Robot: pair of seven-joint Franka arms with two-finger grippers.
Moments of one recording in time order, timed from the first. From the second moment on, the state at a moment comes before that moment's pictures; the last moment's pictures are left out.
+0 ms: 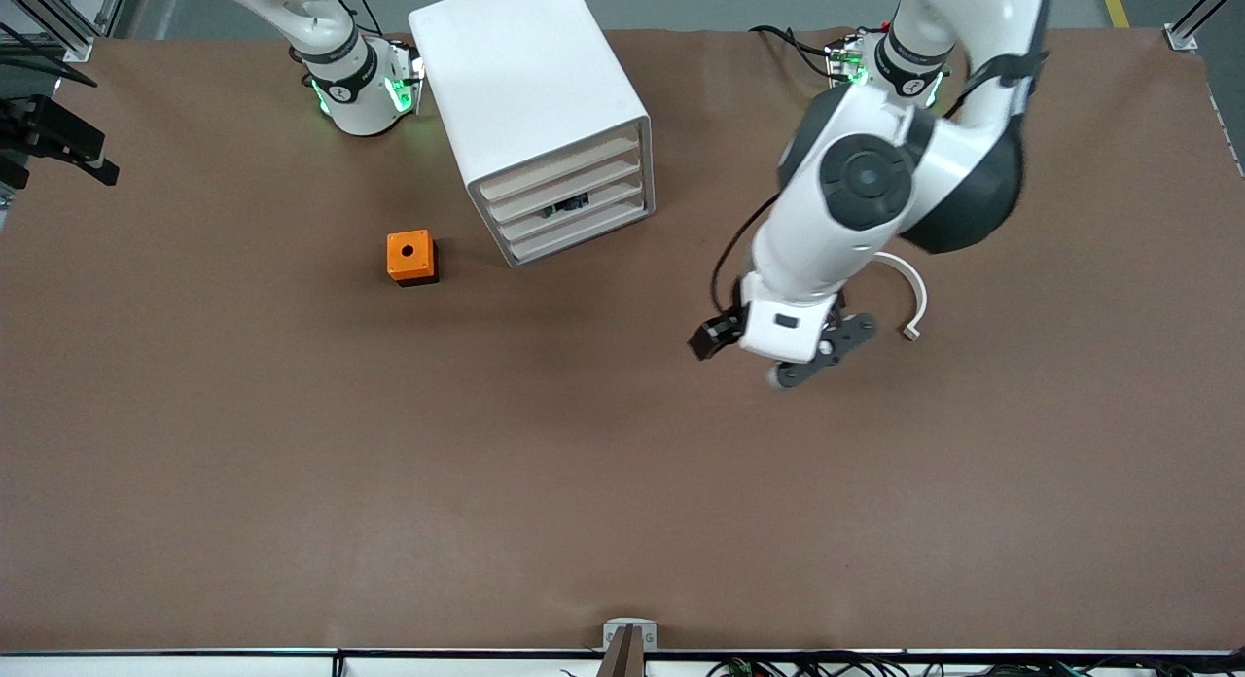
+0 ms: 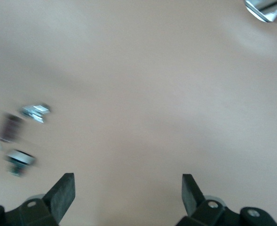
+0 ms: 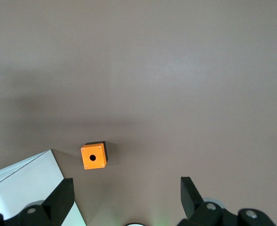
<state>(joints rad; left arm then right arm) -0.64 0.46 0.18 -1.26 -0.16 1.74 -0.95 -0.02 -0.11 -0.04 -1.55 0.03 1.44 -0.07</state>
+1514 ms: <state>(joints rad) -0.03 0.10 -0.04 -1.62 -0.04 1.57 -0.17 -0.02 -0.14 -0.04 -1.55 0.03 1.40 -0.07</state>
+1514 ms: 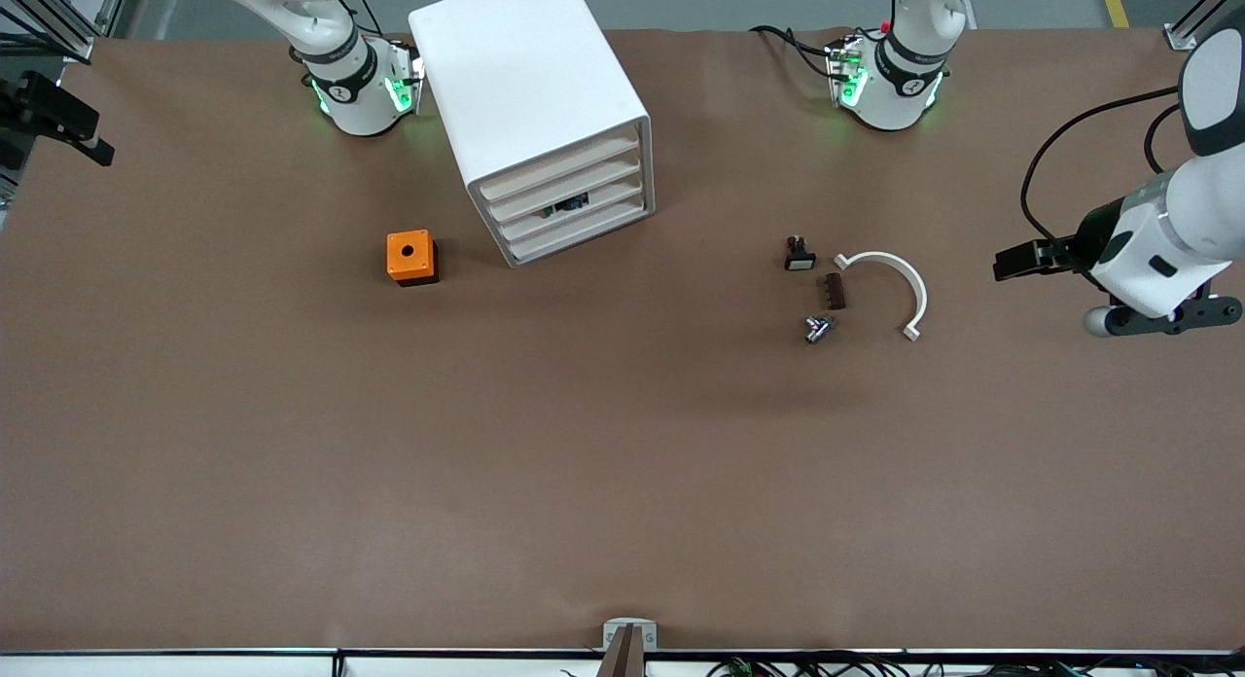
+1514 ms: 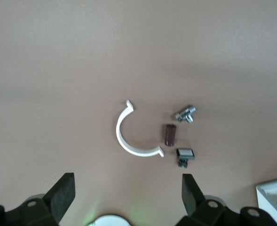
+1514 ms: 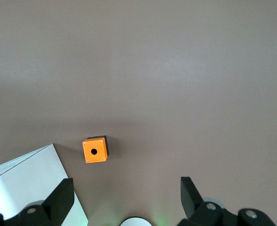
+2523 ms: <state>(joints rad) 0.00 -0.02 -0.04 -1.62 -0.04 1.67 -0.16 -0.02 -0.14 -0.04 -1.56 0.03 1.41 -0.07</state>
